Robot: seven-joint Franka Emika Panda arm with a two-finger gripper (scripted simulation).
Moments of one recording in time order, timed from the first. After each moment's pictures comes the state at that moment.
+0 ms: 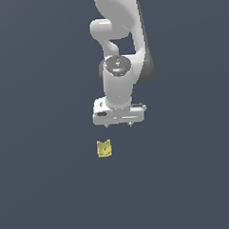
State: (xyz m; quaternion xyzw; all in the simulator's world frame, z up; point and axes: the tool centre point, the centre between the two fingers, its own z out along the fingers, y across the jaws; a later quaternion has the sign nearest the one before) arm 0.004 0.015 0.154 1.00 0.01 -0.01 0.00
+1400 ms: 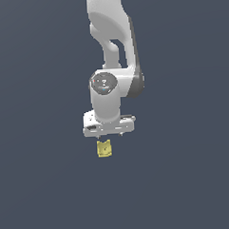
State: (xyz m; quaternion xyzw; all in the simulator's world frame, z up) arm 0.034 -0.026 0.124 1.00 0.05 0.00 0.00
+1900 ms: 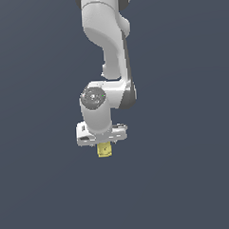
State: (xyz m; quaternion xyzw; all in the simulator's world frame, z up) arm 0.056 -0.055 0.092 1.00 0.06 0.00 0.00
